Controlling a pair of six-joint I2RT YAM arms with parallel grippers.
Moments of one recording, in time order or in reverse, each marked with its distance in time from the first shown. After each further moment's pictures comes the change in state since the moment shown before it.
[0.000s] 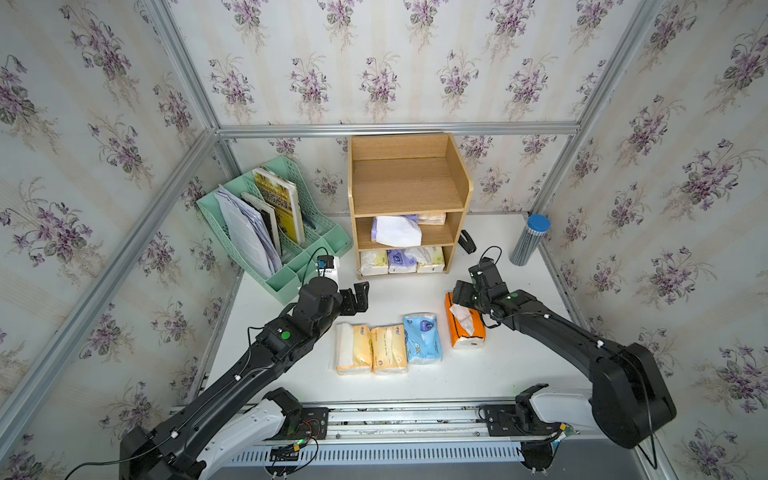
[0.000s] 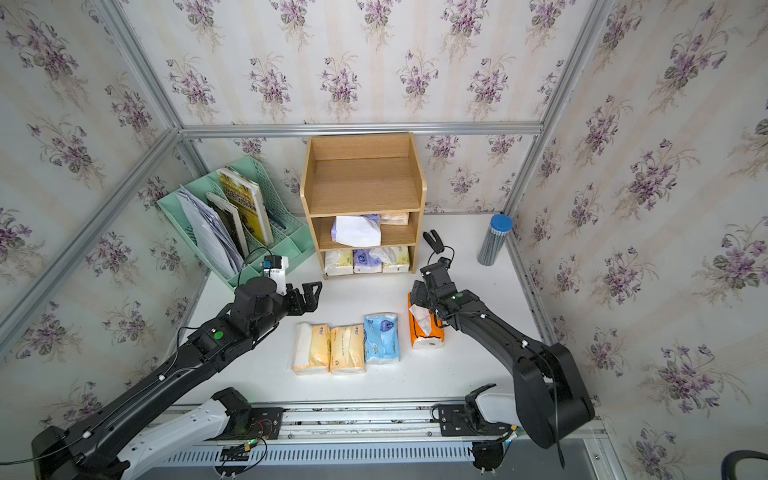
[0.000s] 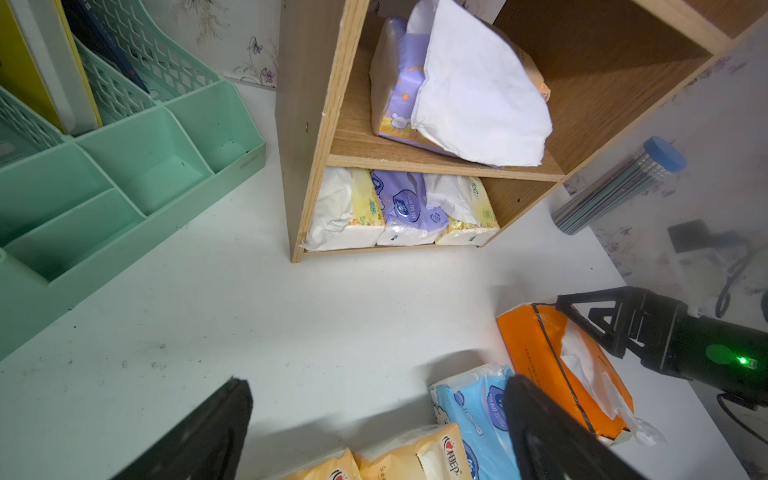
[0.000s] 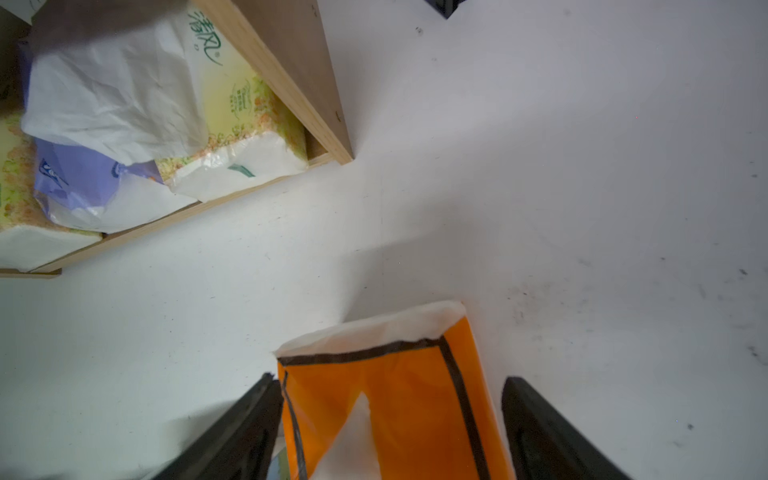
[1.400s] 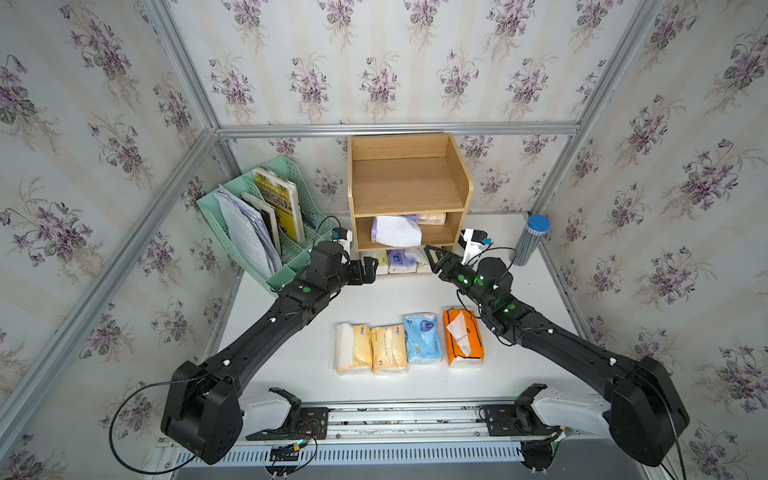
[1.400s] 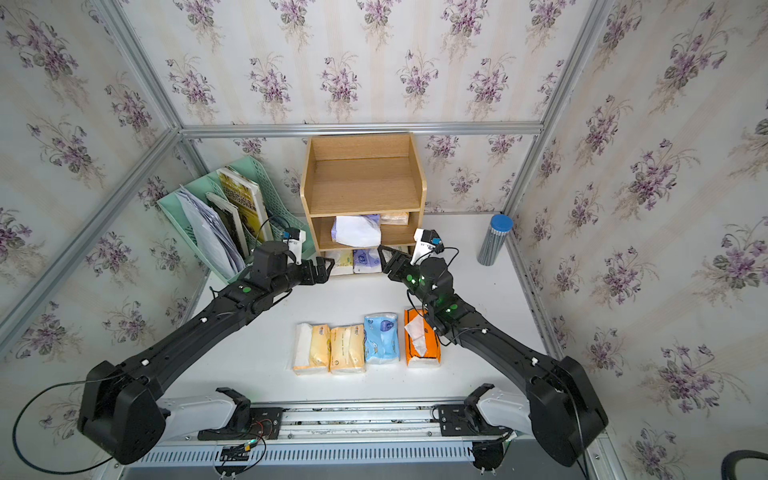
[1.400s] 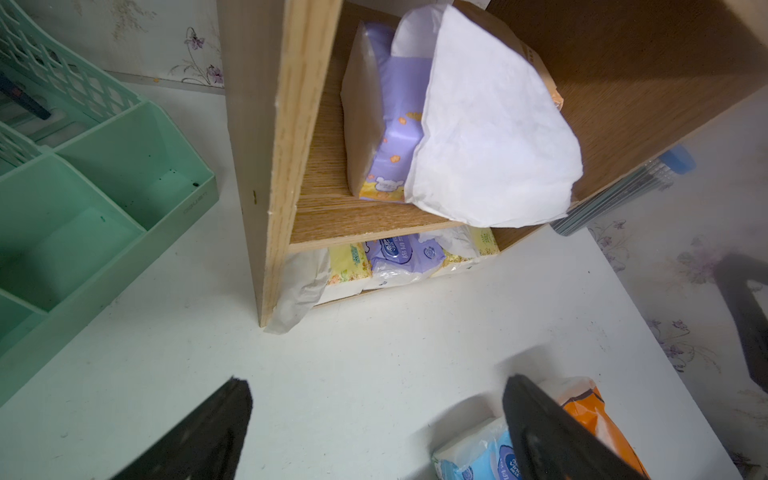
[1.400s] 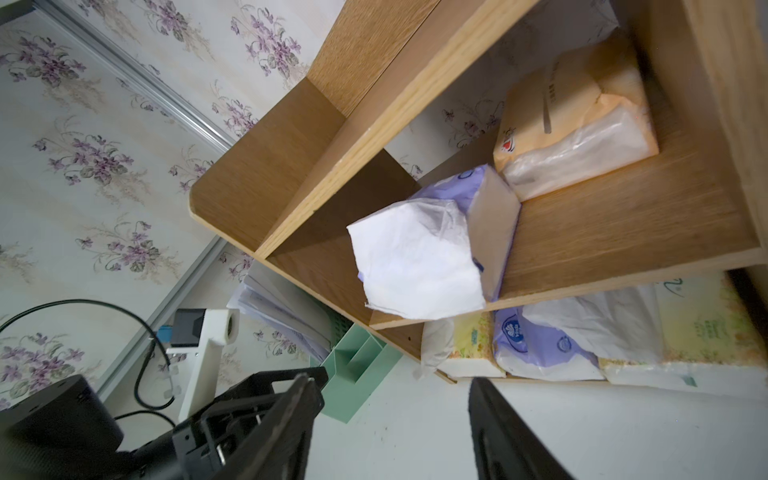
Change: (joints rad) left arm 0.175 0.380 0.199 0.164 0.258 0.132; right arm 0.180 -0.096 -0.020 0.783 -0.159 0.232
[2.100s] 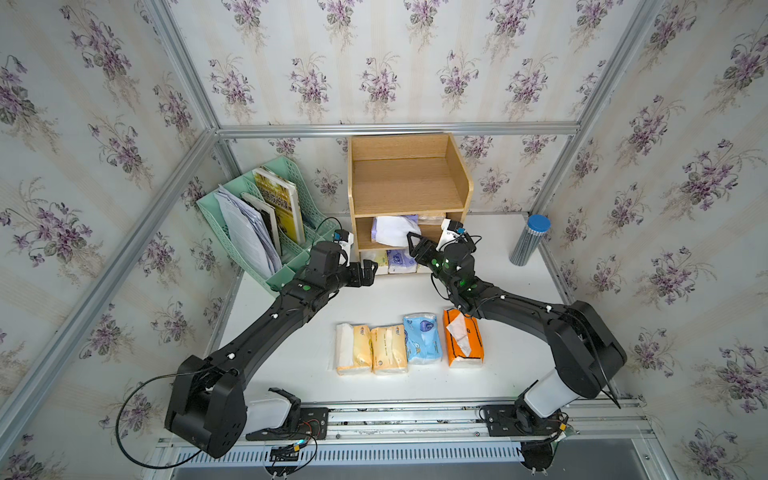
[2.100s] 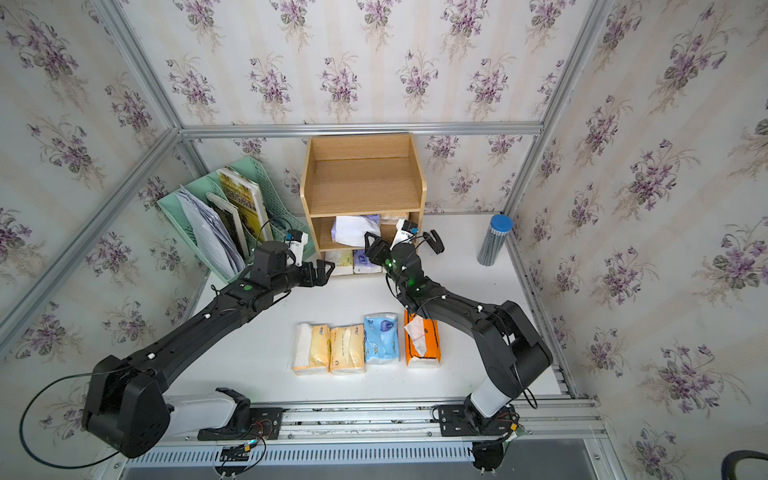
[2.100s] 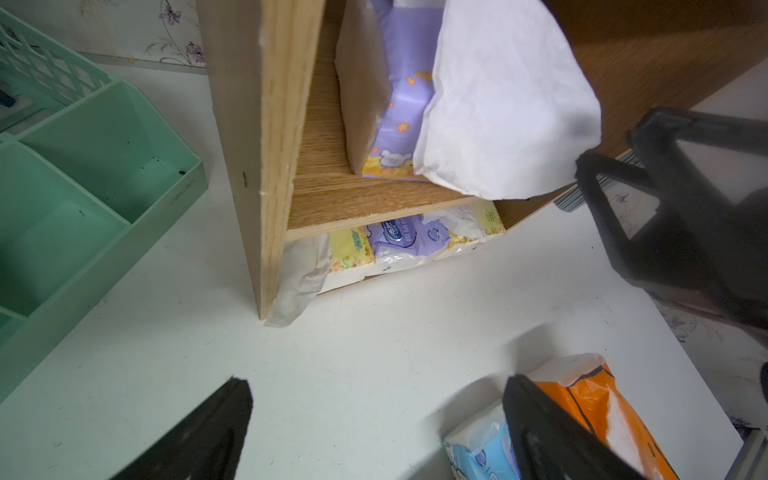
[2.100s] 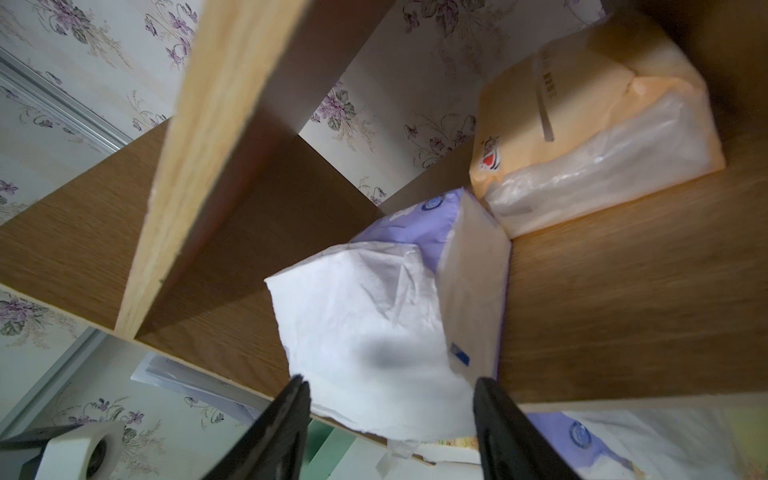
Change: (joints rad) left arm 0.042 0.004 -0.032 0.000 0.075 0.045; right arm 0.017 0.378 0.206 0.143 0.145 -0.016
